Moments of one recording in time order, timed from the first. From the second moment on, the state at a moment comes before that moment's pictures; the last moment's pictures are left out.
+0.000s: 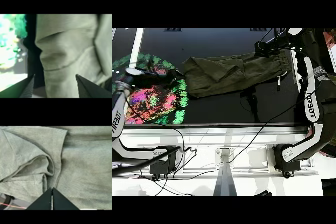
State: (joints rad) left arm 0.17 -1.54 0.97 0.59 -0.90 -1.16; right arm 0.08 -1.77 1.84 -1.13 1.29 1.44
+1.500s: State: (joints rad) left arm 0.03 -1.24 1.58 1.14 -1.43 -1.31; right arm 0.81 -2.01 1.83 -0.85 0.71 1.45
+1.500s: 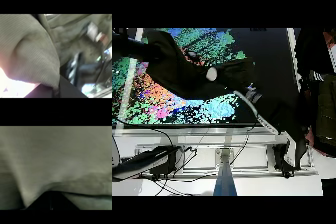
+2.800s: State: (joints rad) left arm -0.56 -1.69 1.58 0.89 -0.73 -1.29; right arm -0.09 -1.74 1.77 -1.28 1.18 1.38
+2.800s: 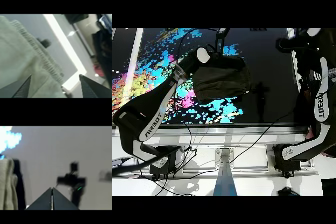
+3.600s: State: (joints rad) left arm -0.45 -1.65 1.58 1.05 -0.83 -1.27; right arm 0.21 -1.90 1.70 -1.16 1.06 1.27
